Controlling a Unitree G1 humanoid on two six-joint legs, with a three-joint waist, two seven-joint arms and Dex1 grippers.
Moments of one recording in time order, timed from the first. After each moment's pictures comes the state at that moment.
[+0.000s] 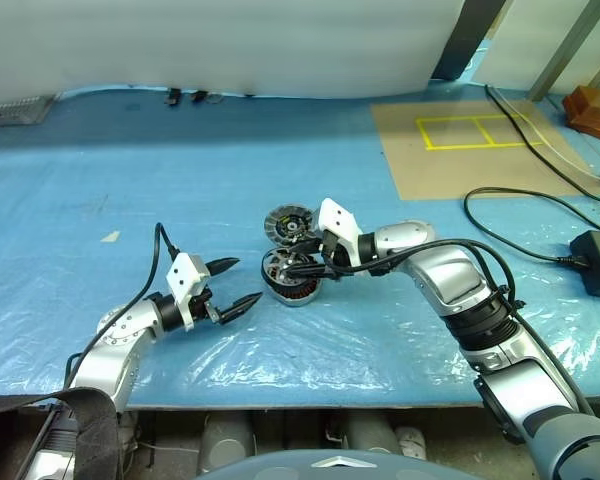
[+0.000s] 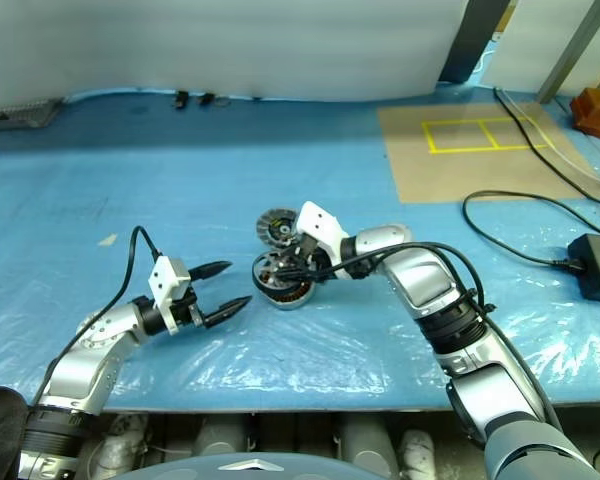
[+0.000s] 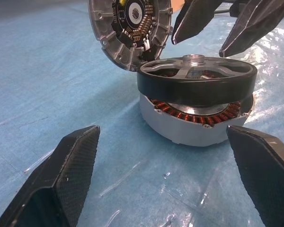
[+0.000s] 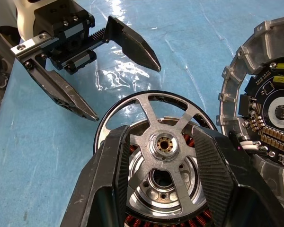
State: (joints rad) left arm -0.04 0.47 -0.02 -0.02 -0.35 0.05 -0.91; right arm -0.63 -0.45 0.38 -0.08 0.24 0.69 1.00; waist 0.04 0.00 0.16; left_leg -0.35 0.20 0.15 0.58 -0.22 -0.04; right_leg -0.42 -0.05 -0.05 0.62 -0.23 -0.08
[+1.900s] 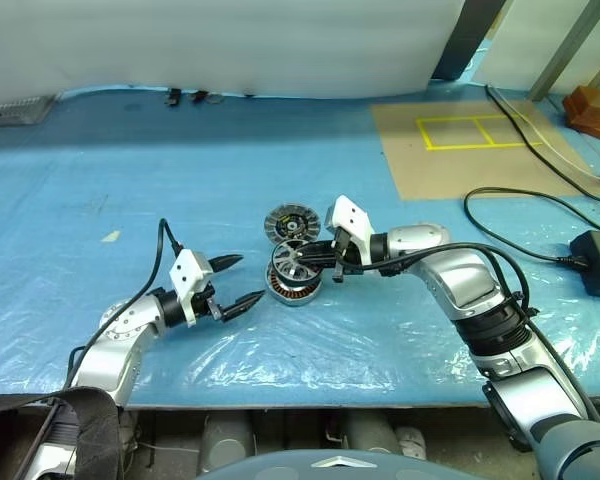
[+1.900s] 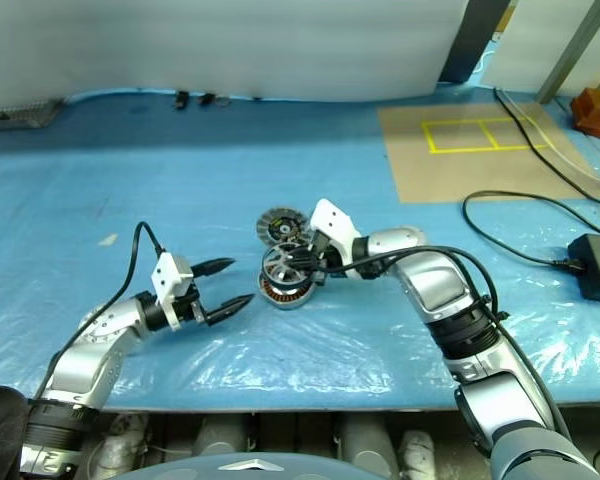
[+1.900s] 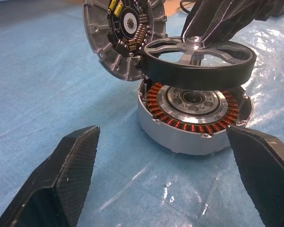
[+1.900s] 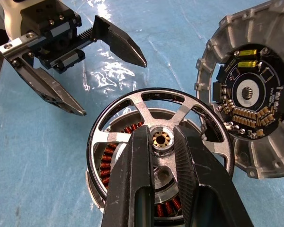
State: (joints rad) left arm -0.07 0.47 -0.03 -0.02 -0.35 0.05 -0.93; right arm -0.58 -0.48 0.33 -0.10 0.25 0.67 0.97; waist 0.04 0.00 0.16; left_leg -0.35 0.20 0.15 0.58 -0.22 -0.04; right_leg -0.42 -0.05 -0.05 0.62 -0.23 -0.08
